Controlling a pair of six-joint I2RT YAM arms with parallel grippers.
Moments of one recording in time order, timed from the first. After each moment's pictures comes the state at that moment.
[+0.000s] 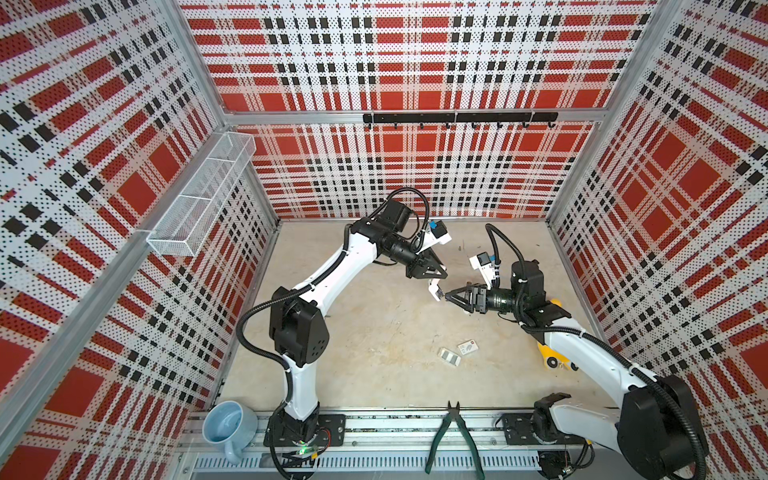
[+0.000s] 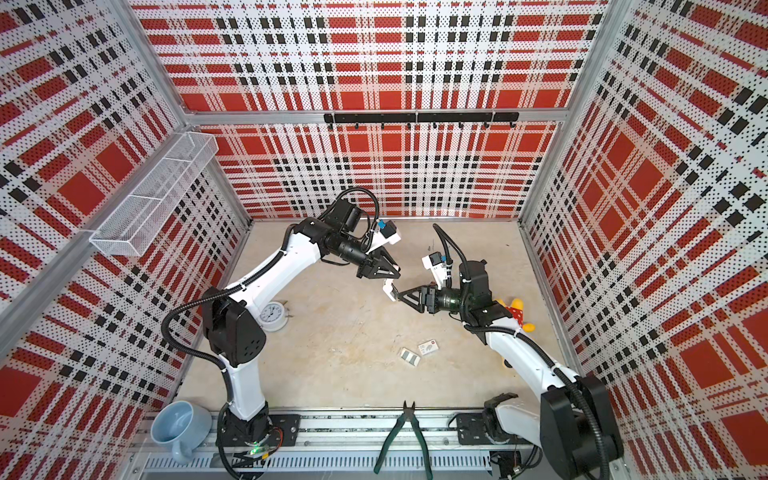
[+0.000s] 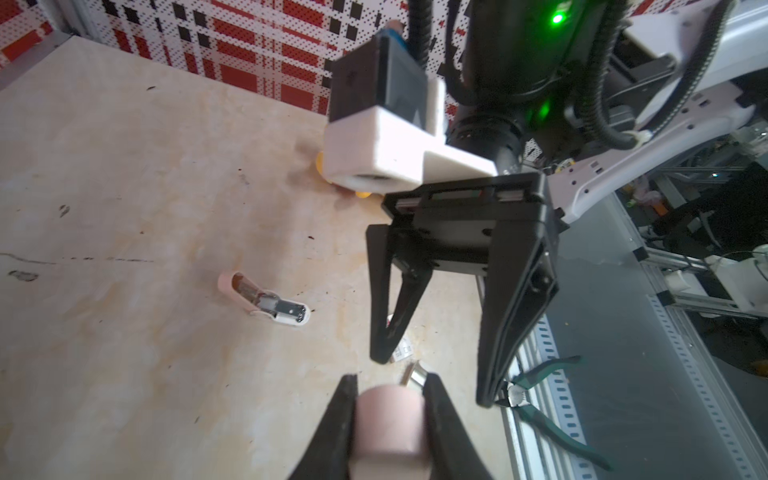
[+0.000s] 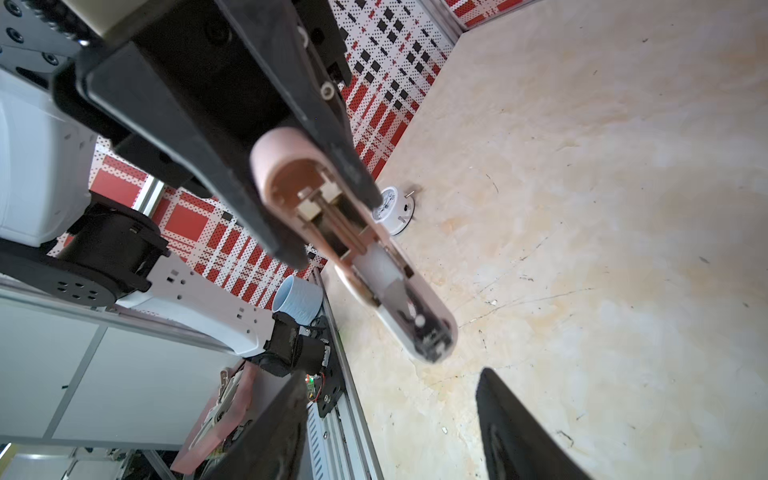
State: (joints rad) left arm -0.56 1.93 1.91 -0.98 1.02 0.56; right arm 0.31 1.20 0.71 0.07 -0.93 0.50
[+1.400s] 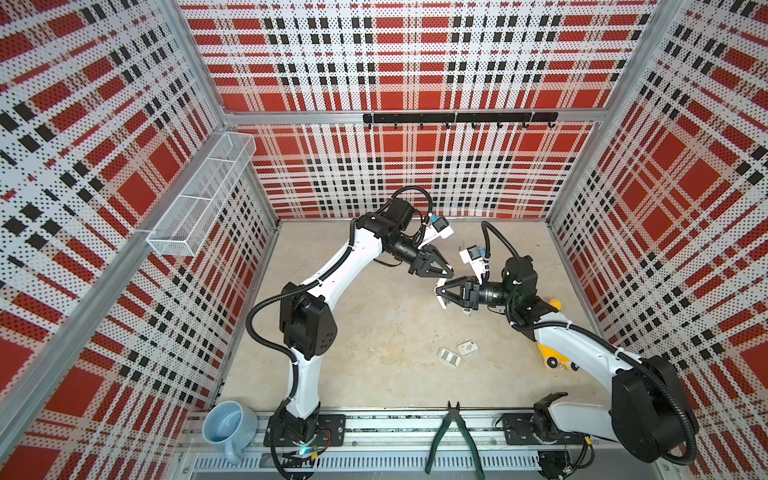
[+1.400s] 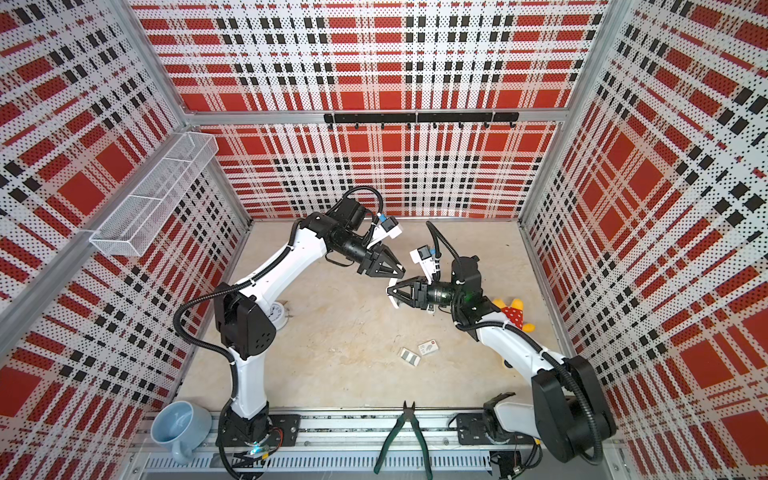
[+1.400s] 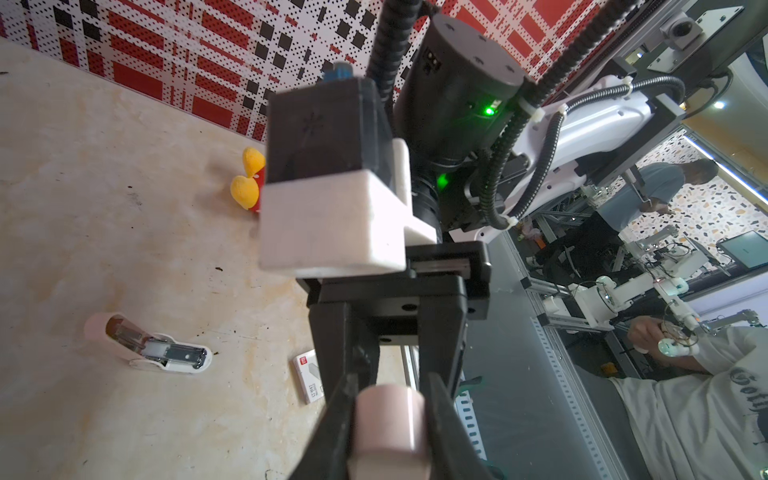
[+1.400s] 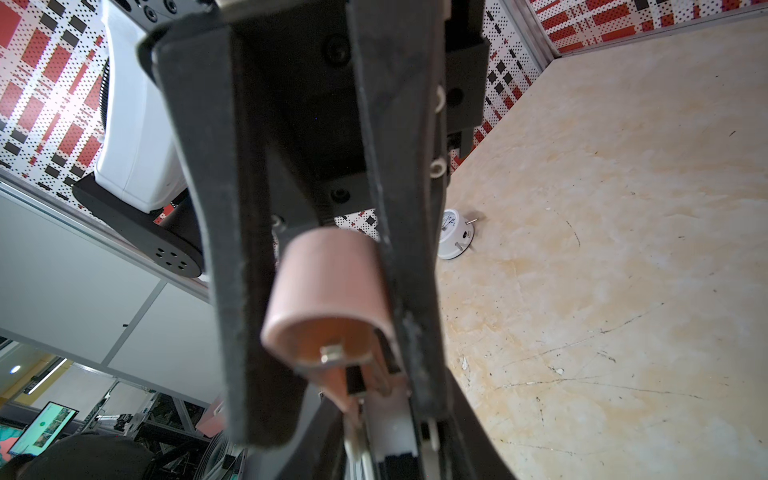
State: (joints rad) left arm -0.56 2.02 2.03 -1.10 1.24 0.51; right arm 0.39 1.28 0.72 0.39 -0.99 0.61
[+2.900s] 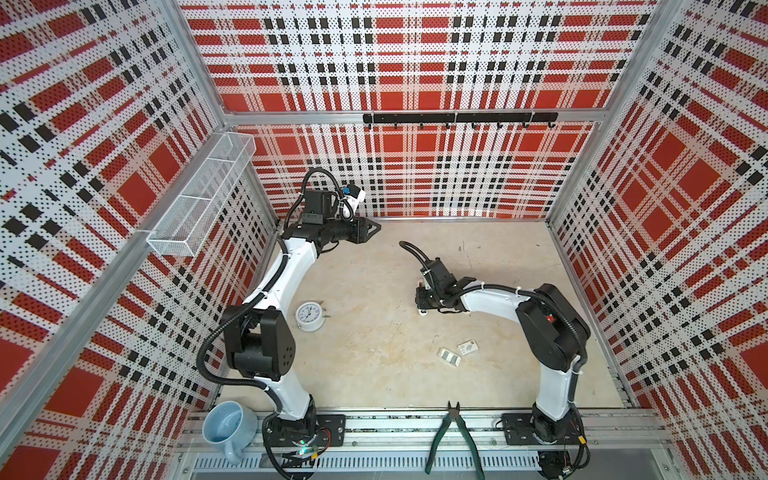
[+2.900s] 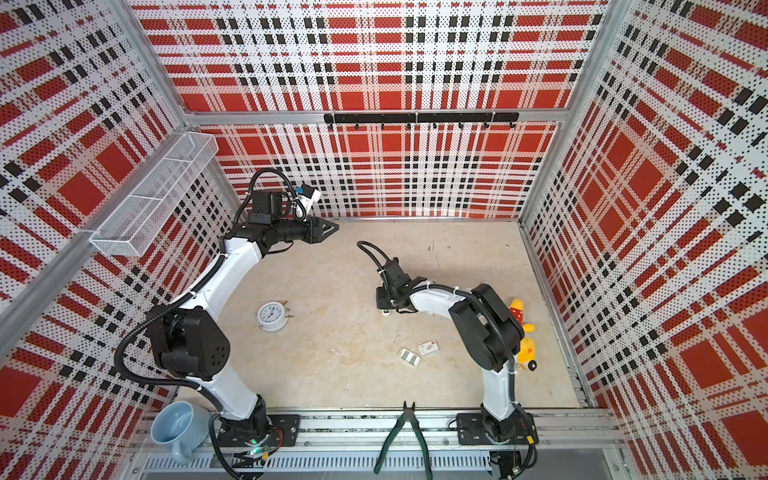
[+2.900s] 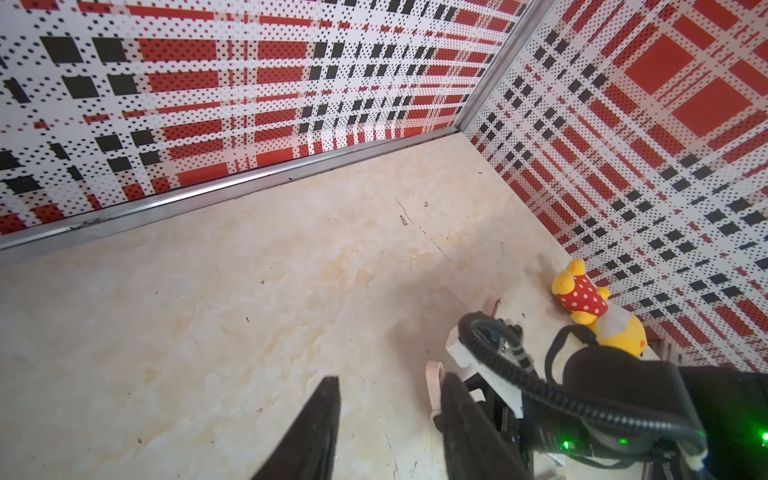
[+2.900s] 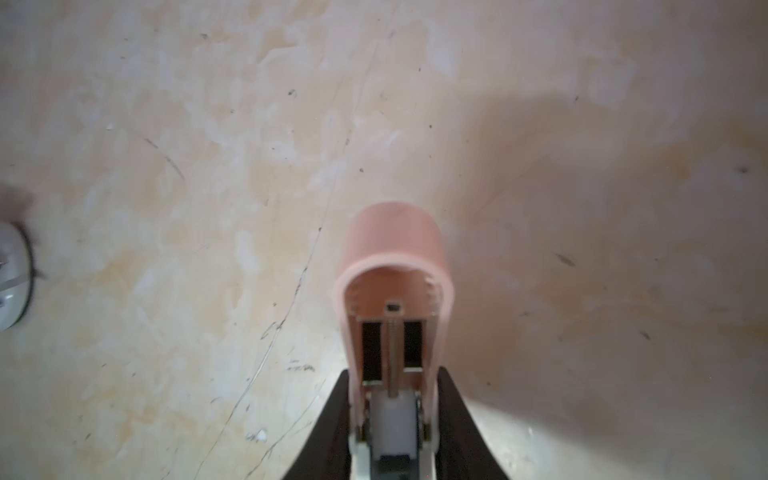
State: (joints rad) left arm -0.13 1.72 1.60 -0.47 0.69 -0.01; right arm 0.70 1.95 1.23 -0.27 0.02 0.56
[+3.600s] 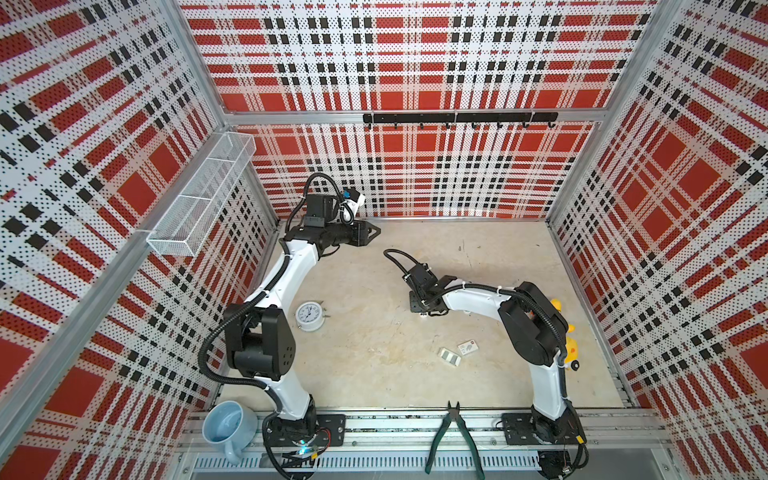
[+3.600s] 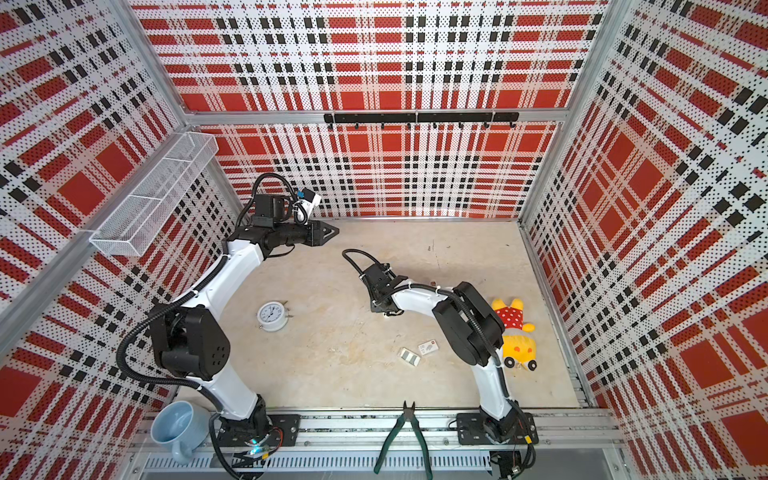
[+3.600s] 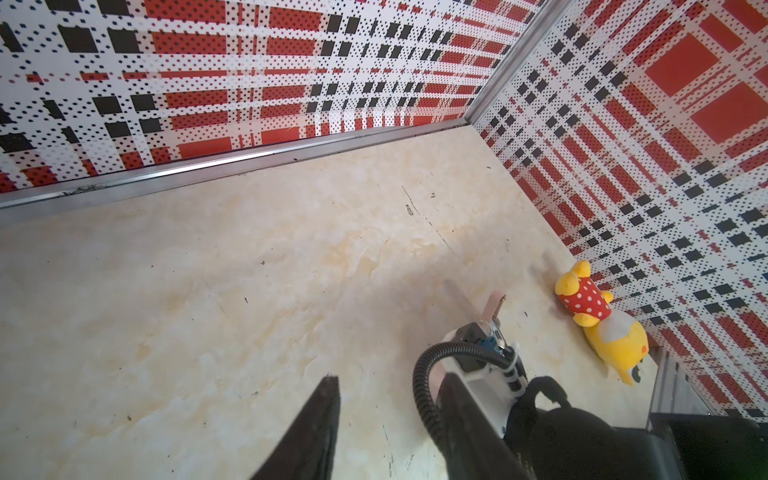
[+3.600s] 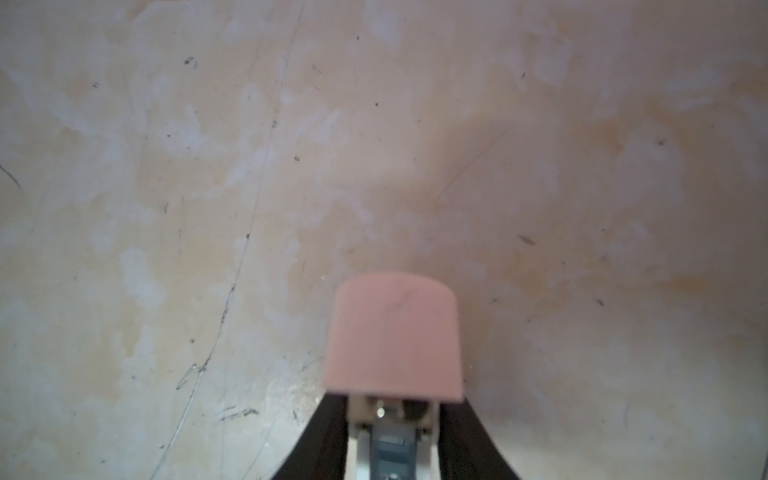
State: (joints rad) left arm -0.13 1.72 1.56 -0.46 0.68 -0.04; right arm 0.78 2.03 1.37 -0.47 0.26 0.62
